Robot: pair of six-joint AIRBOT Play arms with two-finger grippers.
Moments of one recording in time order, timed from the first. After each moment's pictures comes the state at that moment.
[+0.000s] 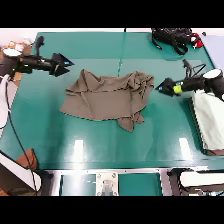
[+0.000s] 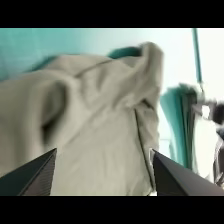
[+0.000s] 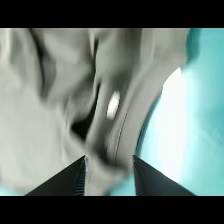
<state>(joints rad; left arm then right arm) 0.18 -1.88 1.76 0.49 -1.35 -1.17 -0.23 -1.51 1.16 -0.80 1.14 1.22</state>
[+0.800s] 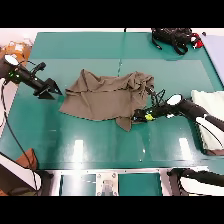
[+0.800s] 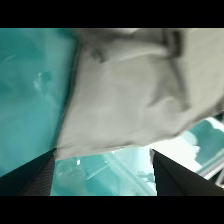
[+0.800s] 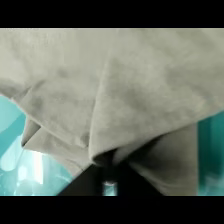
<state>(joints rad) 0.24 -1.88 1.68 1.02 -1.64 -1.32 0.16 -1.37 0.77 -0.80 0.93 1.25</state>
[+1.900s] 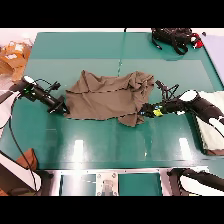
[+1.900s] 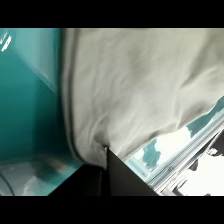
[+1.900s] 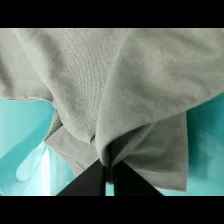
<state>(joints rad) 0.18 -1.88 1.35 0.95 -1.53 -1.19 0.05 -1.26 0.78 -0.80 1.02 1.25</state>
